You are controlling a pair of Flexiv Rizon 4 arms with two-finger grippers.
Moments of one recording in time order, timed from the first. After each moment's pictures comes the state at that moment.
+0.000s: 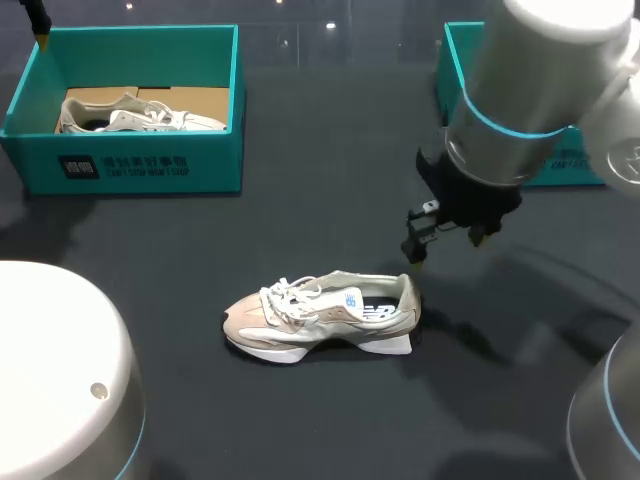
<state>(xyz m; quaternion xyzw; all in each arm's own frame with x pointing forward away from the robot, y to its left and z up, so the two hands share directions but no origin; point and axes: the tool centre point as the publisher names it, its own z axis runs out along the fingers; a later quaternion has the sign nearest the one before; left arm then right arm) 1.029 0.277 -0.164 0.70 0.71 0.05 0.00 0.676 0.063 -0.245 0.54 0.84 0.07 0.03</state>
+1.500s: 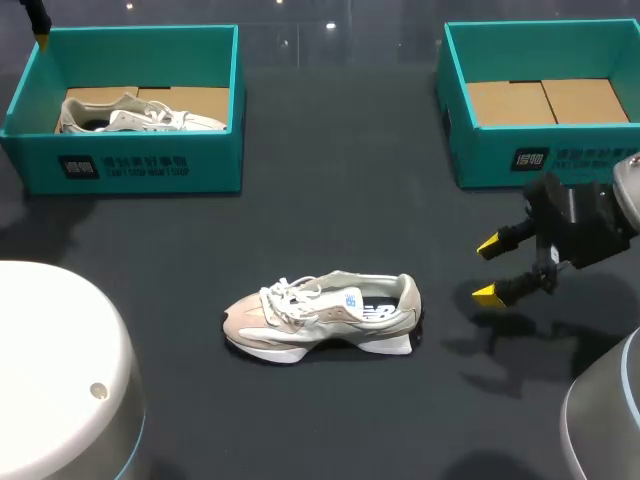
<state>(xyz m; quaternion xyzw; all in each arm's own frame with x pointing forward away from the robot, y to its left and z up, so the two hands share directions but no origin) 1.029 0.277 -0.164 0.70 0.71 0.05 0.00 0.662 0.013 -0.282 0.18 0.90 0.38 -0.05</state>
